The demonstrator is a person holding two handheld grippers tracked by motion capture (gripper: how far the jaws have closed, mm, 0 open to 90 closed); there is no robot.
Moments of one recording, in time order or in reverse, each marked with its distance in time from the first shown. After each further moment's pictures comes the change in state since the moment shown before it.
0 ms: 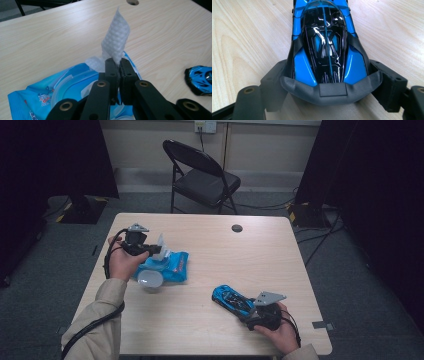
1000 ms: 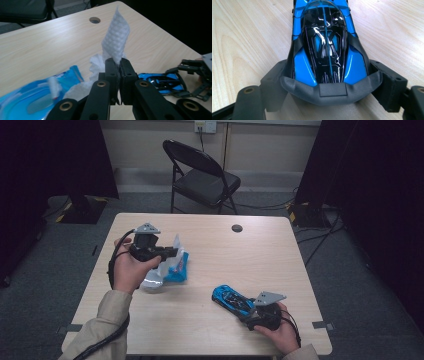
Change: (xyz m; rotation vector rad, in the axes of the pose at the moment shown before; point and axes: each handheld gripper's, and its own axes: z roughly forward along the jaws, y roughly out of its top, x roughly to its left) left arm -0.078 0.021 -0.040 -0.069 -0.142 0.039; right arm 0.000 0.000 0.000 -0.001 0.000 -0.001
